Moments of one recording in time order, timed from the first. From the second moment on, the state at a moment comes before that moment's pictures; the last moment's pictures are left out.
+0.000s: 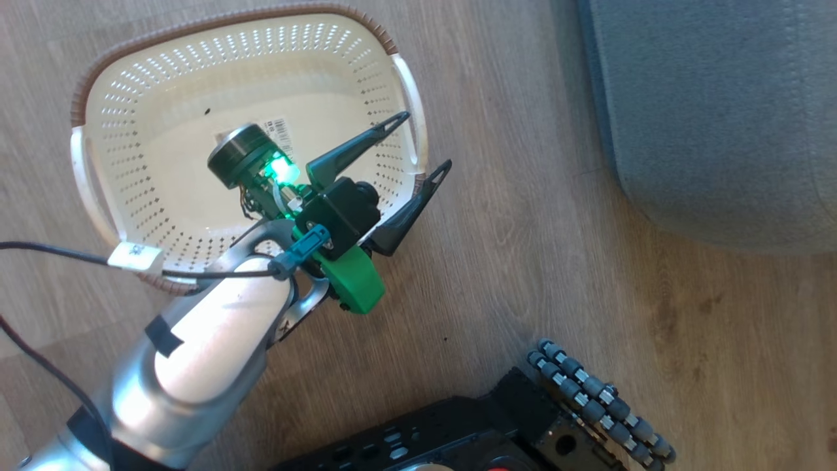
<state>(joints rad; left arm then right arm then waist) -0.68 0.29 -0.75 0.19 -0.20 -0.11 -0.19 -1.18 -0.30 -0.82 0.73 -0.25 0.13 -0.14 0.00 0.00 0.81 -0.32</state>
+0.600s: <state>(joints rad) -0.68 0.27 -0.76 0.24 -0.23 -0.10 -0.23 -0.99 -0.31 -0.72 0.93 -0.17 0.13 -0.25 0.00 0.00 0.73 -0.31</state>
